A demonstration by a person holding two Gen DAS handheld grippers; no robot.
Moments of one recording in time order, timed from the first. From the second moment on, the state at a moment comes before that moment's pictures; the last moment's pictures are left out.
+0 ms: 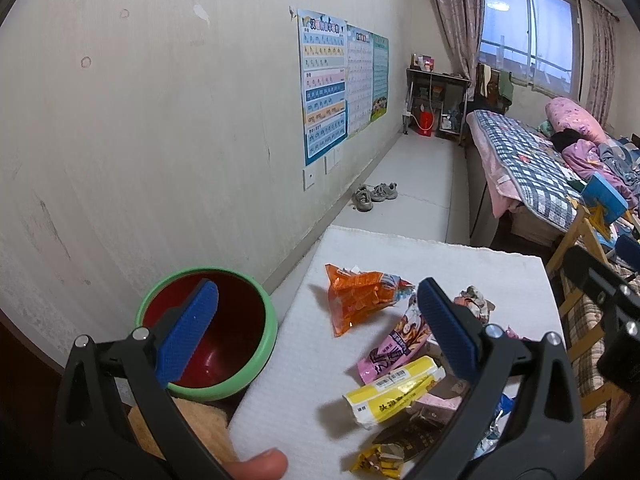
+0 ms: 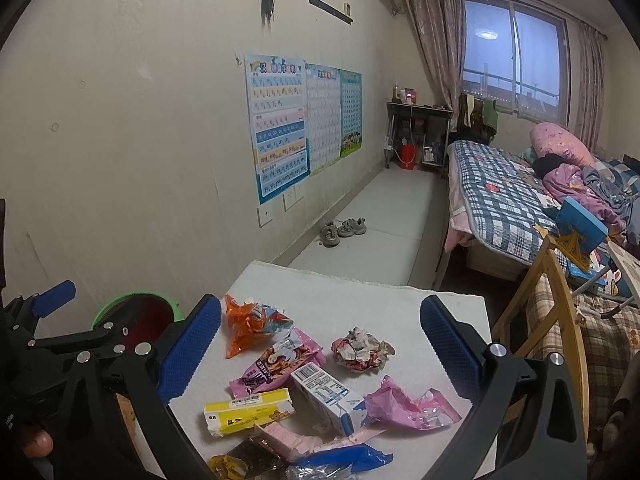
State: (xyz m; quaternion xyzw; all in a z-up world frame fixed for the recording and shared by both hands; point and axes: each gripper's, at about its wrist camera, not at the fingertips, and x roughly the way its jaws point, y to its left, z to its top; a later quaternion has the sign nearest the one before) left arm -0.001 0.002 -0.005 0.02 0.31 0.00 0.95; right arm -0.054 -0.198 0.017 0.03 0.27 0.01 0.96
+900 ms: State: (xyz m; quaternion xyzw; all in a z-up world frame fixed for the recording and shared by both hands) left arm 0.000 0.002 -0.010 0.04 0.31 0.02 0.95; right arm -0.052 -0.200 0.016 0.03 0.27 0.01 0.96
